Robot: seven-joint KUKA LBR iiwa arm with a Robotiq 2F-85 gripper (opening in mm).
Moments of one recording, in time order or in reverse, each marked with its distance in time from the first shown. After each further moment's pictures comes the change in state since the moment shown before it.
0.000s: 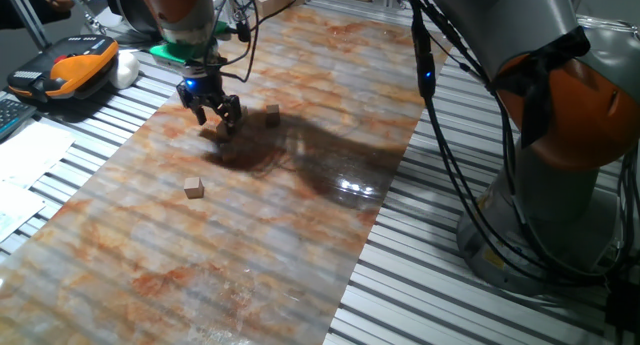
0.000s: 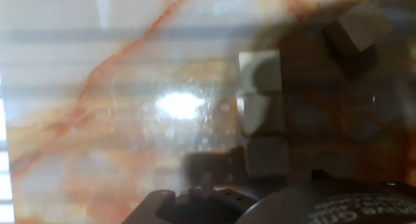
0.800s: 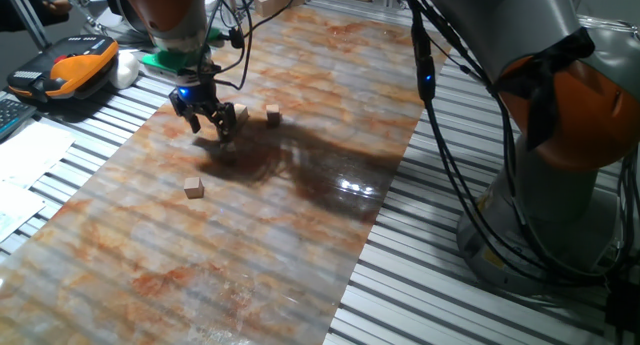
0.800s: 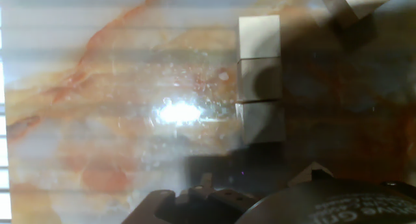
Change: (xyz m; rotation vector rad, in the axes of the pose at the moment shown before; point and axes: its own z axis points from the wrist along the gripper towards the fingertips) arm 0.024 -0.008 0.004 -0.013 0.010 -0.024
